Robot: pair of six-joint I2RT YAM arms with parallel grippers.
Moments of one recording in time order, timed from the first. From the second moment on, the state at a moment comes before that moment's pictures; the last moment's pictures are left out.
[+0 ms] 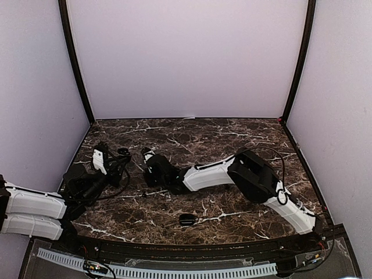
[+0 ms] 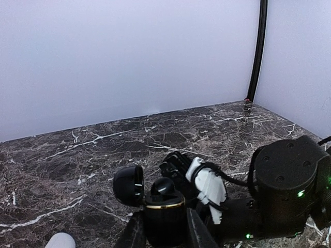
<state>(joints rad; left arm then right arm) -0.60 1.05 0.11 0.91 -0.14 -0.09 1.11 2.61 1.93 0.19 0.36 0.23</state>
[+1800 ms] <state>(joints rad) -0.60 1.35 0.16 1.07 0.43 -0.04 1.23 1.71 0.16 1.11 0.29 0.09</state>
